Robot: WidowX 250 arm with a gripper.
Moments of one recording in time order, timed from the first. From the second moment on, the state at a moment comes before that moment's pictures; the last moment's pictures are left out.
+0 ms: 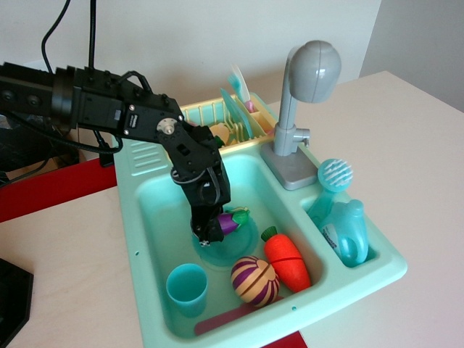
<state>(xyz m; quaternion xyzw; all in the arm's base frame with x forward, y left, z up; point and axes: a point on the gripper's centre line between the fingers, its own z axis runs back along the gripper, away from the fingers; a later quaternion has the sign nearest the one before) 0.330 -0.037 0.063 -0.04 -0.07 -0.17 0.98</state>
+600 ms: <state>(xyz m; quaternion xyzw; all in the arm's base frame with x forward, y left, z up) 0.317 -0.027 0.082 -0.05 -0.09 -0.12 0.99</state>
